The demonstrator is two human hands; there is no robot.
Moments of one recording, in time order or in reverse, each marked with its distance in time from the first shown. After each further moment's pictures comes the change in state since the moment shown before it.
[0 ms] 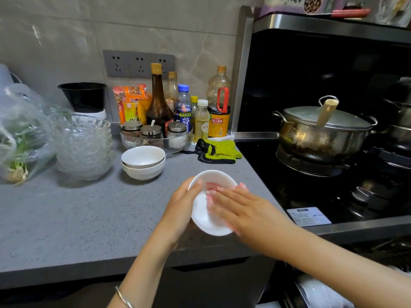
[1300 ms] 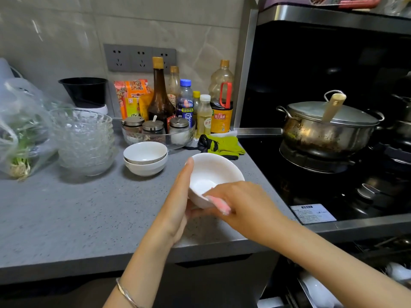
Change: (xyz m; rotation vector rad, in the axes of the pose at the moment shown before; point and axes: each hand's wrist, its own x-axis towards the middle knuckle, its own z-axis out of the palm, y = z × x) left_hand 0.002 0.008 -0.003 -0.289 -0.023 -0.107; right_hand 0.038 -0.020 -0.049 0.500 -0.025 0.341
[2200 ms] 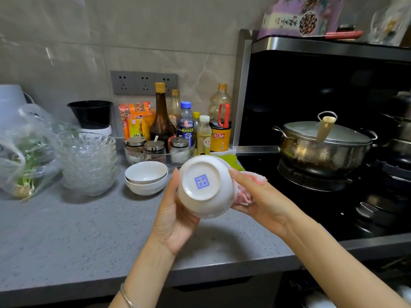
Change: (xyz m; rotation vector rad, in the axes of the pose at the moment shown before) left_hand 0.007 0.016 0.003 -0.616 -0.159 0.059; right_hand 0.012 0.028 -0.029 1.473 0.171 0.605
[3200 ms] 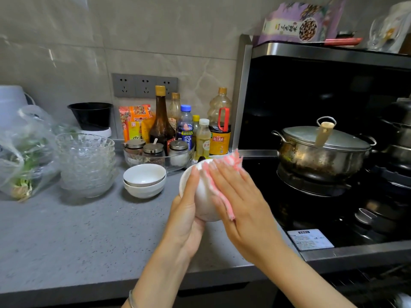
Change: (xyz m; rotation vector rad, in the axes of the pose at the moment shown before) left_hand 0.000 -0.018 0.024 0.241 0.150 0.074; right_hand -0.003 0.033 0.011 -1.283 0.183 -1.122
